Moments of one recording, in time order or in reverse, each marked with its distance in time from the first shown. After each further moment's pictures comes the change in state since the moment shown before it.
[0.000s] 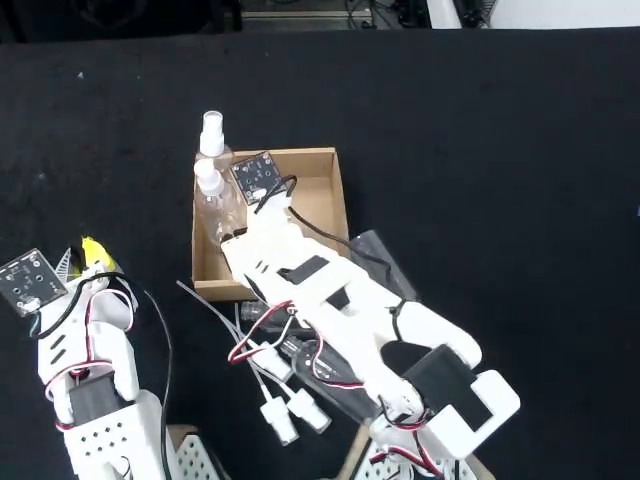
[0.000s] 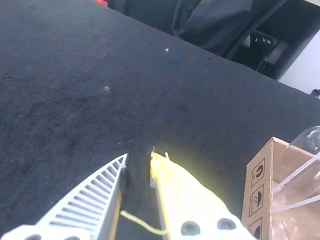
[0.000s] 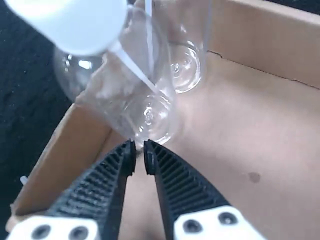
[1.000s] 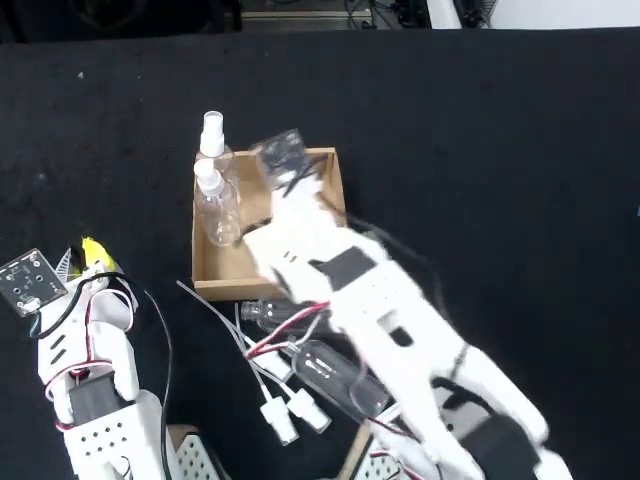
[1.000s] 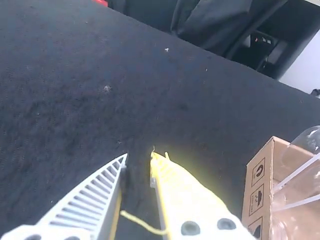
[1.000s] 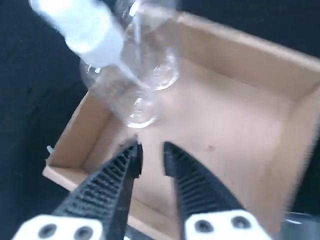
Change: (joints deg) left arm 0.0 0.0 0.0 0.2 0.0; right arm 5.5 -26.9 -2.4 31.0 7.1
